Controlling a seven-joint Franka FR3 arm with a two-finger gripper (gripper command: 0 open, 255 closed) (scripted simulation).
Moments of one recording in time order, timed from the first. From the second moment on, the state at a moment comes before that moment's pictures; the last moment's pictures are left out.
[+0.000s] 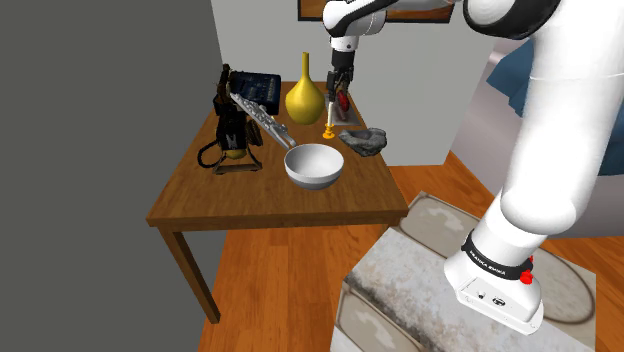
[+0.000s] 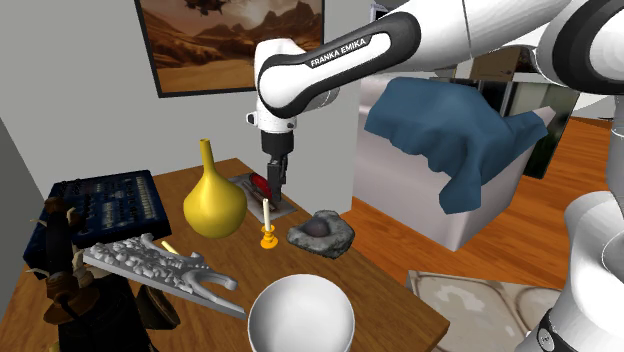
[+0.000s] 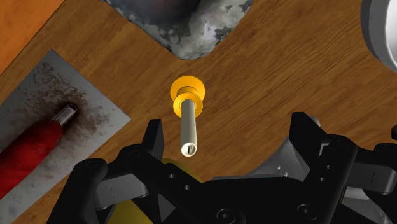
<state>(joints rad) -0.06 0.29 -0.25 -1.67 0.10 1.97 -0.48</state>
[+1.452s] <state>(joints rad) -0.09 0.49 -0.23 -1.54 0.14 2.04 -0.53</state>
